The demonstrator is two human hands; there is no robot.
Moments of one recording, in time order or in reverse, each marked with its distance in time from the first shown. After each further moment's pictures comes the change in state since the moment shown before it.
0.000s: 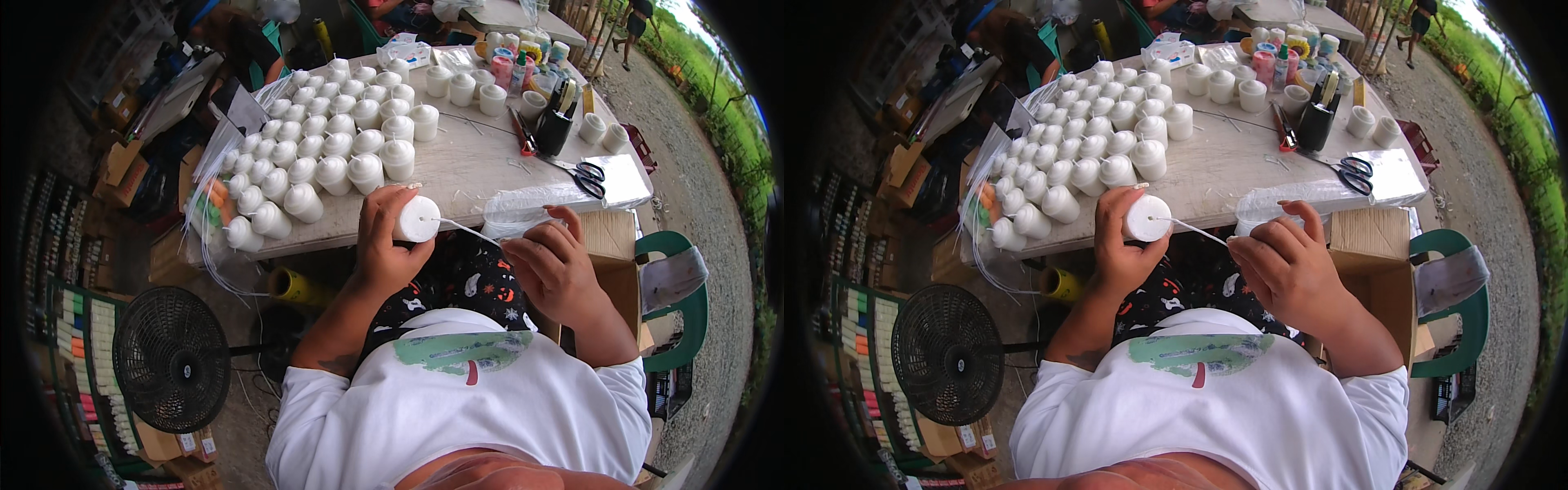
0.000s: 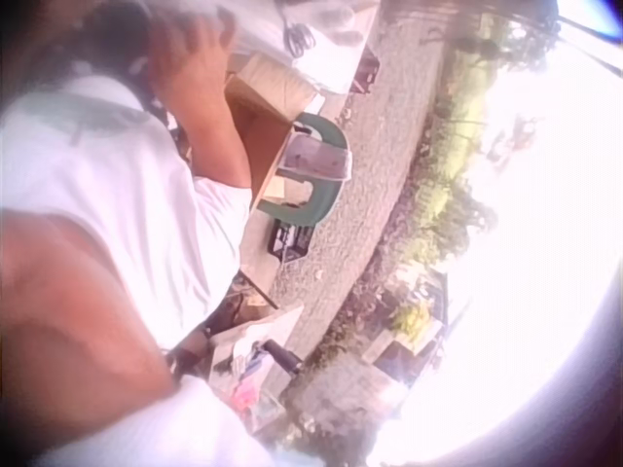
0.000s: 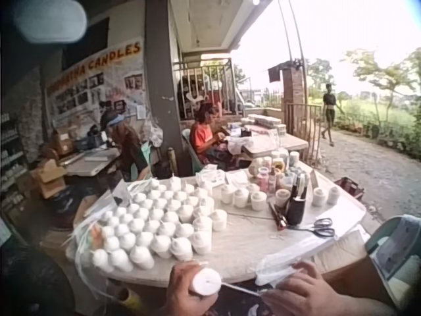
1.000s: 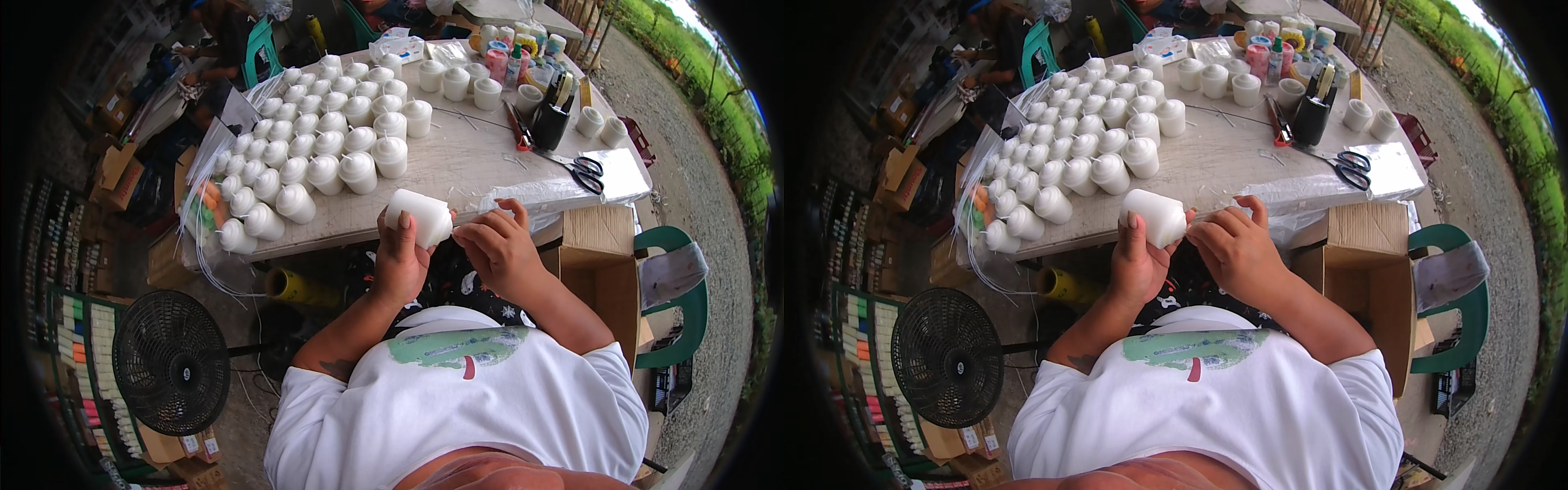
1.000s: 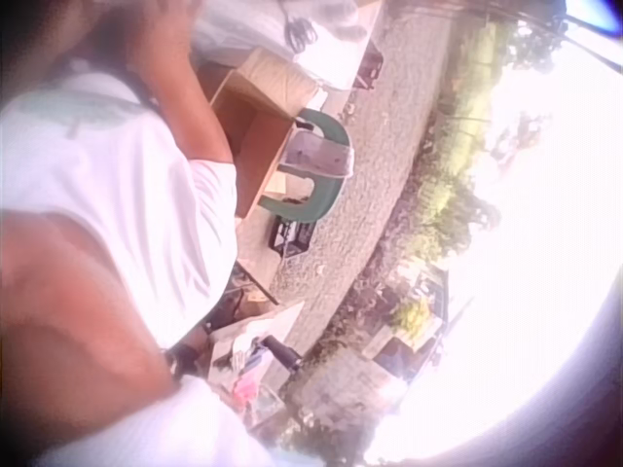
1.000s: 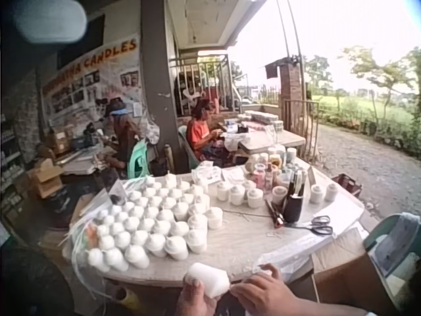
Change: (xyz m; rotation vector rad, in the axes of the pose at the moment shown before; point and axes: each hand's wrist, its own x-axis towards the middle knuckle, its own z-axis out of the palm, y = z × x) left_hand -0.031 0.003 0.041 -1.270 0.111 -0.807; right_hand 0.005 0.011 0.070 0.132 0.016 0.090
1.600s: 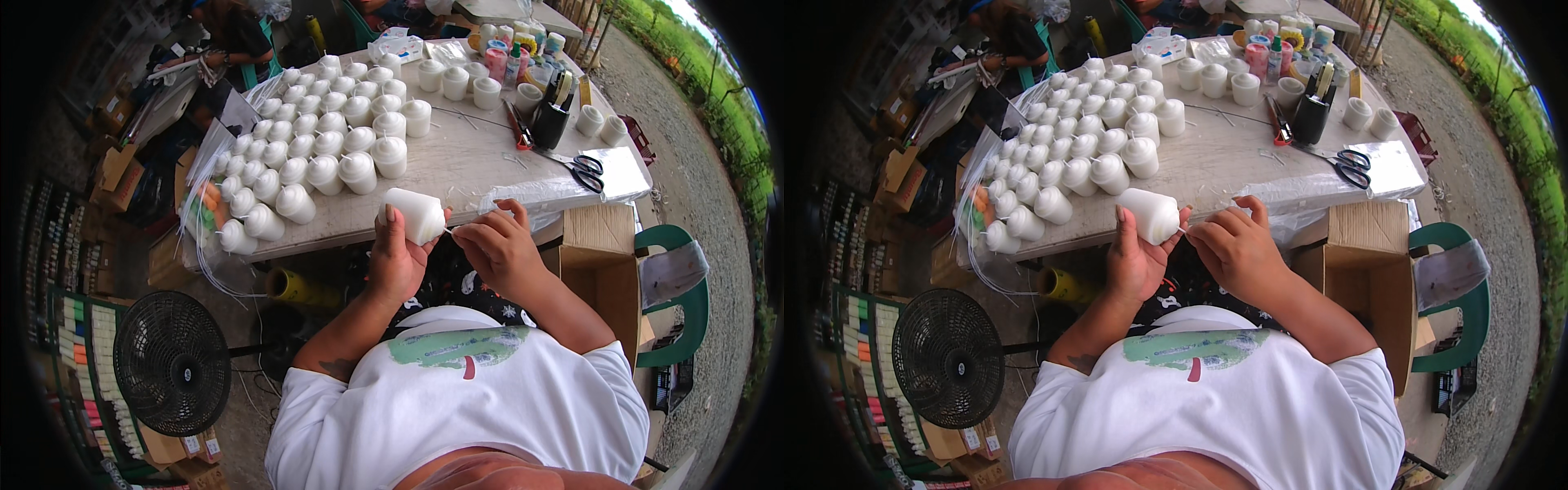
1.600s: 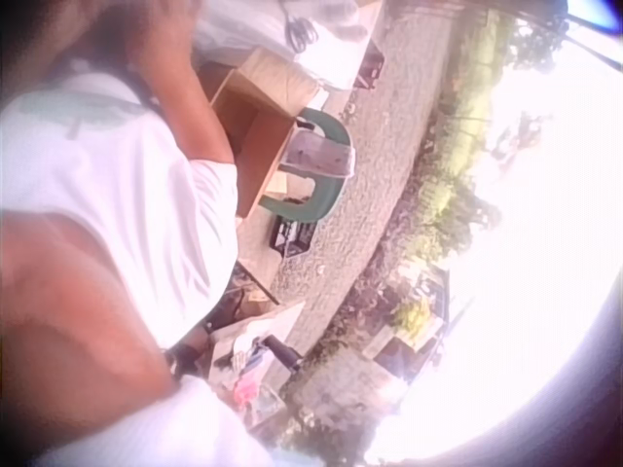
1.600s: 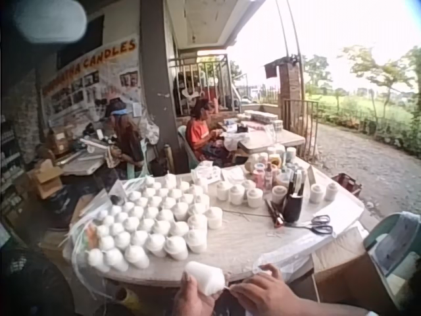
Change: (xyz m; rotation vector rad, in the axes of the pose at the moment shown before) left_hand 0.004 0.005 -0.001 -0.123 0.041 -0.070; right_hand -0.001 0.001 -0.001 0.022 0.017 -0.006
